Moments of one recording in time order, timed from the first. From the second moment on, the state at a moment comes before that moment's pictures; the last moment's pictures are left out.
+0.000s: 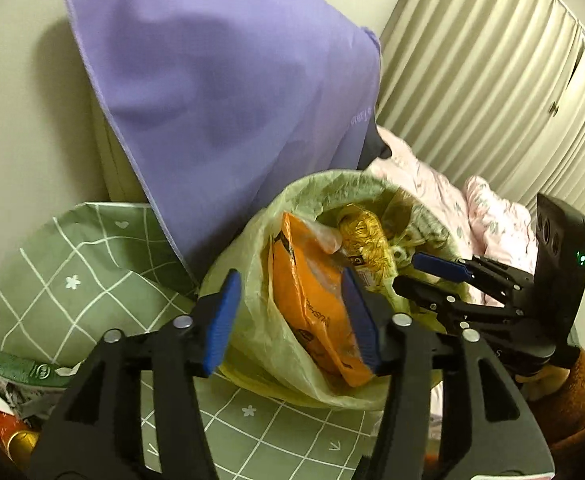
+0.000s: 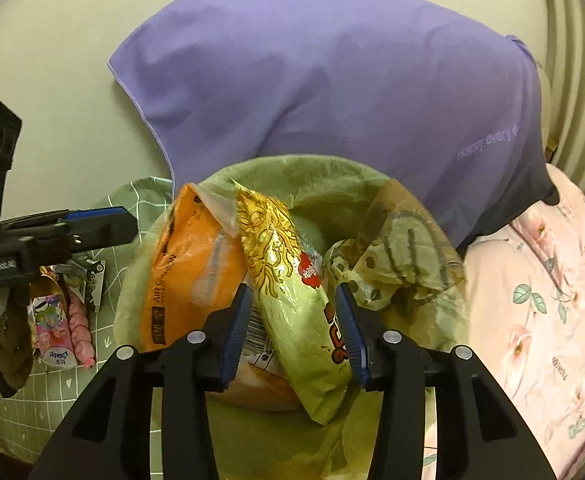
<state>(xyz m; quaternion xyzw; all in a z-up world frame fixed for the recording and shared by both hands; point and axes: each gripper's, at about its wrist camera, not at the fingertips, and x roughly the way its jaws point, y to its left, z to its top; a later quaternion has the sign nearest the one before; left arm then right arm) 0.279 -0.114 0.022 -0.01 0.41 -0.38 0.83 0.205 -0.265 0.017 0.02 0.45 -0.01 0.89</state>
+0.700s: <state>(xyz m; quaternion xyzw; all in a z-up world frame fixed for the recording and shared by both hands) 0.211 0.112 0.001 -0.08 0.34 -0.09 0.93 0.216 -0.165 0.050 -0.02 0.37 0.07 0.93</state>
